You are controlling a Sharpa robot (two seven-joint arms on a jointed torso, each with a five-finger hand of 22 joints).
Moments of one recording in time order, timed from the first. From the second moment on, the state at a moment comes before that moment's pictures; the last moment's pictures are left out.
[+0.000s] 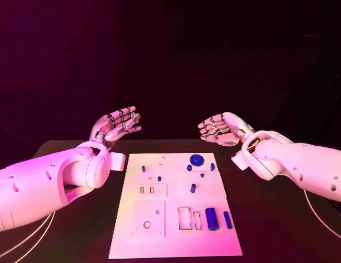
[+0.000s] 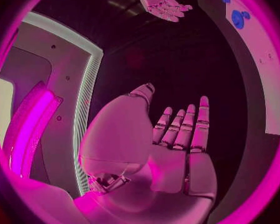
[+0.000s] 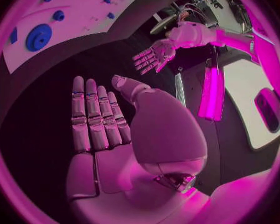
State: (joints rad) left arm 1.19 -0.82 -0.01 1.47 -0.07 -0.49 0.48; left_hand 1.45 -0.06 0.21 0.29 0.24 0.52 0.16 0.11 0.13 0.52 0.24 0.06 0.05 0.64 0.22 0.12 0.10 0.14 0.71 0.29 0.14 0.08; right arm 1.27 -0.77 -0.12 1.34 -0.79 -0.44 0.29; right_hand 1.36 -0.15 0.49 -0.06 0.21 0.88 0.22 0.20 0.19 1.06 0.17 0.08 0.06 1.08 0.12 0.20 0.14 0.16 0.99 0.22 0.31 0.13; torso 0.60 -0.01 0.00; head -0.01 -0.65
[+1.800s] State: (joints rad) left arm 1.20 -1.00 0.01 1.75 -0.10 -0.38 0.46; left_hand 1.47 -0.11 0.29 0.28 0.24 0.82 0.21 0.23 0.21 0.99 0.17 0.09 0.07 1.04 0.11 0.36 0.38 0.17 1.03 0.20 0.38 0.17; right arm 1.29 -0.69 -0.12 1.33 -1.59 -0.22 -0.06; right_hand 1.36 -0.26 0.45 0.07 0.23 1.00 0.15 0.20 0.27 1.16 0.08 0.09 0.12 1.46 0.00 1.06 0.95 0.10 1.38 0.10 1.30 1.16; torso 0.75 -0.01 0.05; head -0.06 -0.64
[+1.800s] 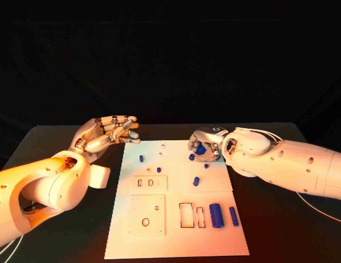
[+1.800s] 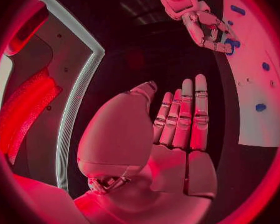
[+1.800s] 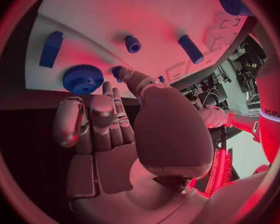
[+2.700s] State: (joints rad) left arm 1.21 -1.01 0.01 1.75 -0.10 -0.38 0.46; left_hand 1.48 -0.12 0.30 0.28 0.24 0.82 0.21 0.23 0.21 0.99 0.17 0.09 0.07 1.03 0.11 0.37 0.40 0.17 1.03 0.20 0.38 0.17; right arm 1.28 -0.68 -0.12 1.33 -1.59 -0.23 -0.06; right_hand 1.38 -0.23 0.56 0.07 0.22 1.09 0.11 0.26 0.33 1.25 0.07 0.12 0.13 1.47 -0.02 1.18 1.05 0.07 1.42 0.08 1.39 1.29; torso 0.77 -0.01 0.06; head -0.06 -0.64
